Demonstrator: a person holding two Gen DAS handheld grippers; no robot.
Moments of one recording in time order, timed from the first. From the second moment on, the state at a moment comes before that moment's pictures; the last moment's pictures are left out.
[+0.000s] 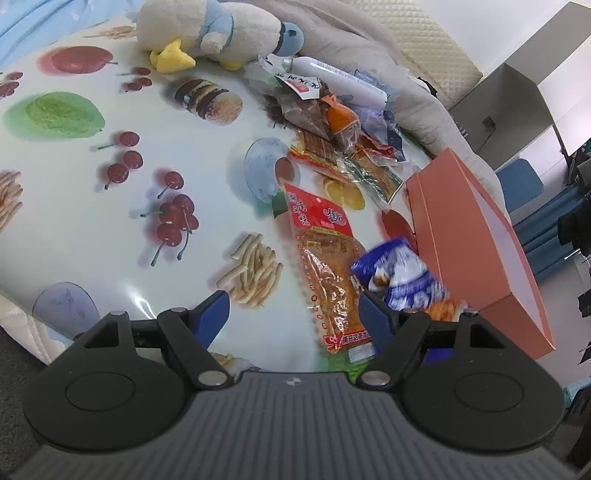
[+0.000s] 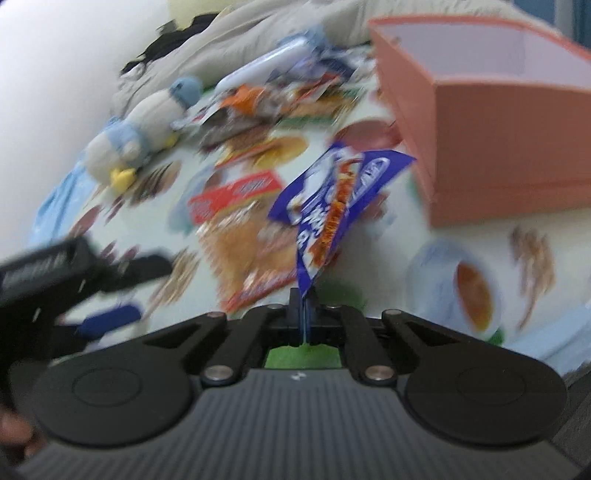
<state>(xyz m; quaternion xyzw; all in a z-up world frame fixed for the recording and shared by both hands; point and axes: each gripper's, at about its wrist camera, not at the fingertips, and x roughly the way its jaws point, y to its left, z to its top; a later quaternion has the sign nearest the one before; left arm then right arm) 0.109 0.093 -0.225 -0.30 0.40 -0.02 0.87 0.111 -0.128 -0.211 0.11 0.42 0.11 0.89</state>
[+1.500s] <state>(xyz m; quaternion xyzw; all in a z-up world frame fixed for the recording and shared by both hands) 0.193 0.036 -0.244 -0.16 0.46 -0.08 0.87 0.156 -0.138 -0.213 -0.19 0.38 0.16 0.89</state>
